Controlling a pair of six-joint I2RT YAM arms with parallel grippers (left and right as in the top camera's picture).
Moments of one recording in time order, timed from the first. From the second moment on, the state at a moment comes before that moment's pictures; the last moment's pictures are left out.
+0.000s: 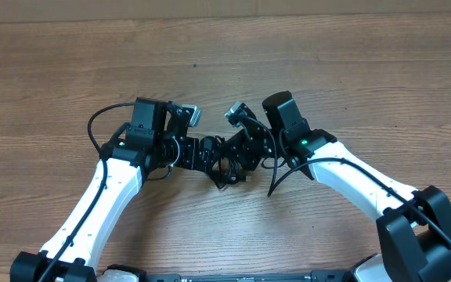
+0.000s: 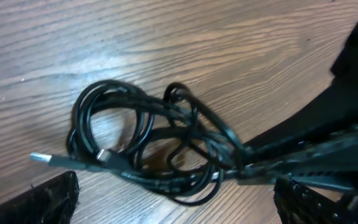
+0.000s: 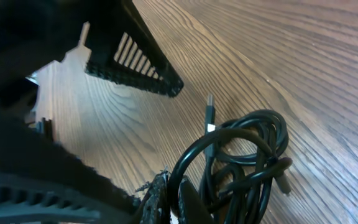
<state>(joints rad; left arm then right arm) -0.24 1.41 0.92 -0.57 0.50 -0.11 0.52 1.65 0.97 -0.15 -0.75 -0.01</state>
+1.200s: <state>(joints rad) -0.08 1.41 0.92 -0.62 0.80 0.00 0.41 1.68 0.96 -0.11 -1.09 -0.06</state>
